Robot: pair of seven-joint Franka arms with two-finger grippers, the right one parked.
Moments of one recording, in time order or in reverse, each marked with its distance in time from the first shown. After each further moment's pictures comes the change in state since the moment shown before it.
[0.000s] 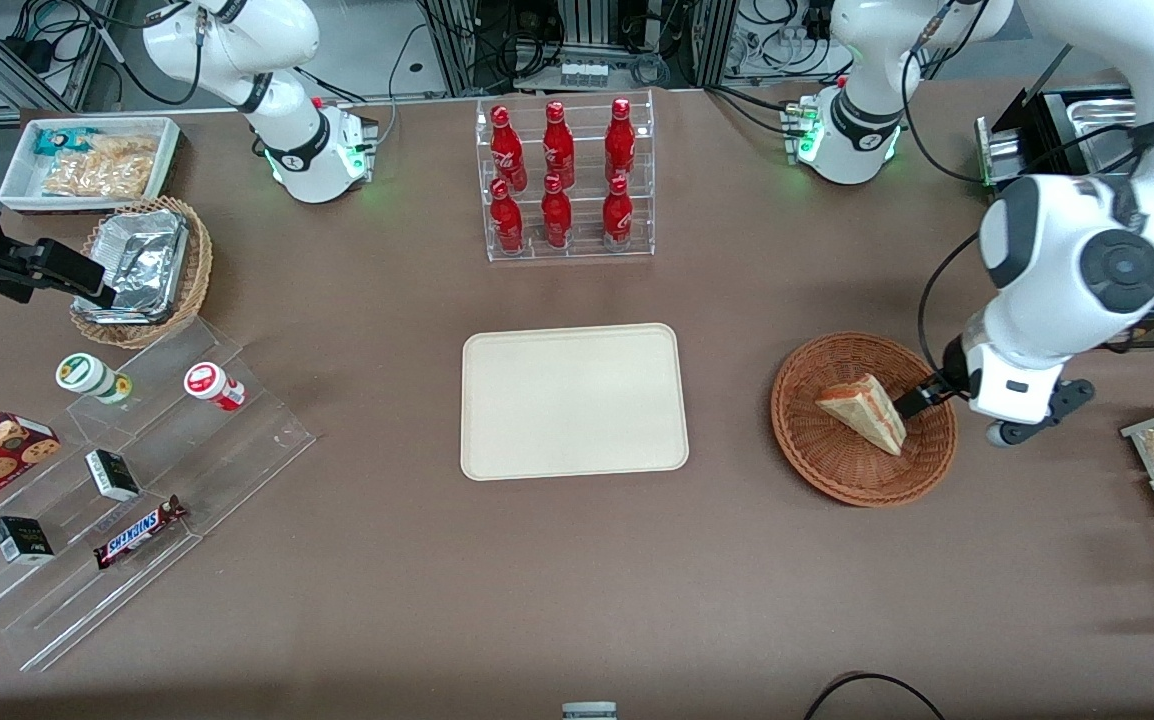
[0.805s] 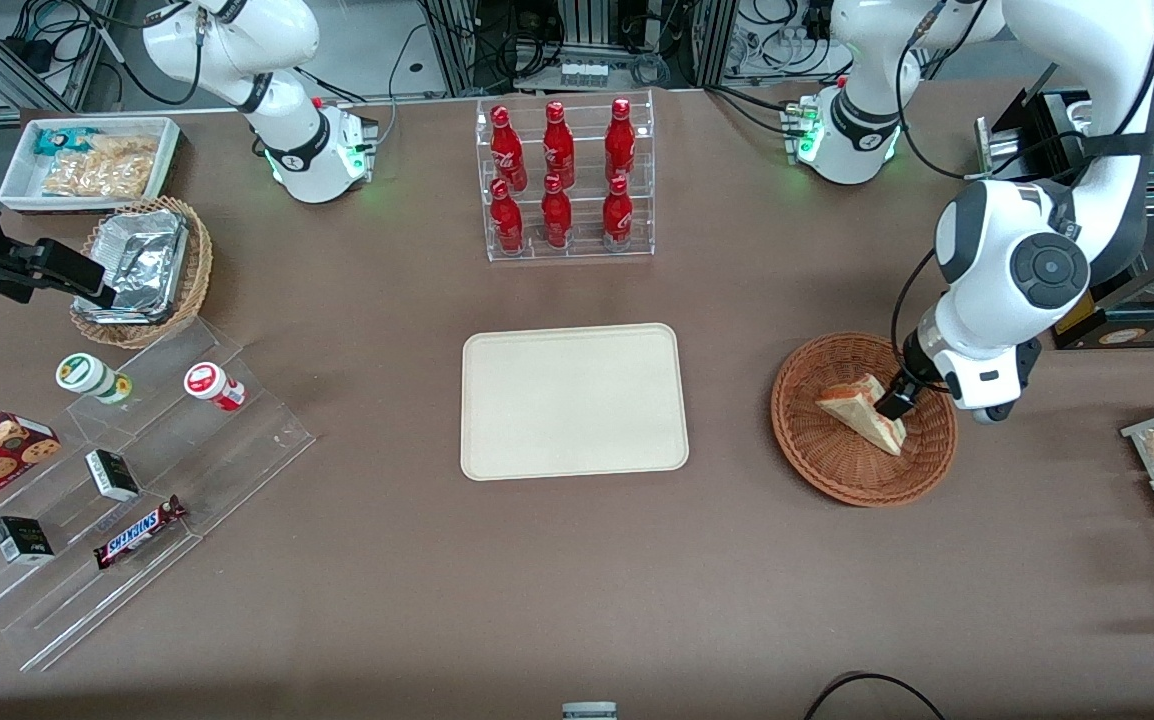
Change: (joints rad) arm -0.035 -0.017 -0.002 -0.095 0.000 0.051 -0.406
